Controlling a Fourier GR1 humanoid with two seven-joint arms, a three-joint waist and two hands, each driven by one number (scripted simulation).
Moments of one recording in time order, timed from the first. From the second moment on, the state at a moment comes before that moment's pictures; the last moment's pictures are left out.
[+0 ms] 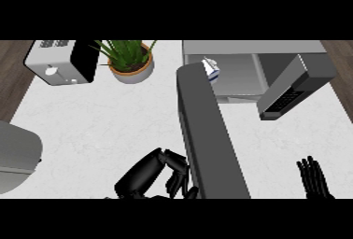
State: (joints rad) left arm -0.06 0.02 -0.51 -1.71 -0.13 -0.23 0.06; right arm 0.17 -0.23 -0.13 -0.95 -0.12 0.27 -0.93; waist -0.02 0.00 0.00
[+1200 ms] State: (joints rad) left arm -0.58 0.00 -0.92 -1.19 0.24 0.37 -0.01; right arm 0.31 -0.35 0.01 -1.48 -0.32 0.39 -0.78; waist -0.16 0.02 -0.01
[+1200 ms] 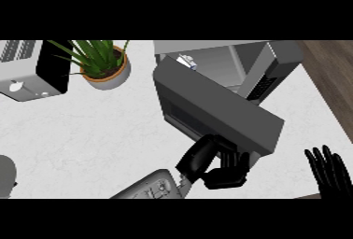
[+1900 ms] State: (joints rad) left arm -0.75 0.00 -0.81 -1.01 0.47 0.55 -0.16; right arm 0.33 -0.42 0.06 -1.66 -0.42 0.44 -0.67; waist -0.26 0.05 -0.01
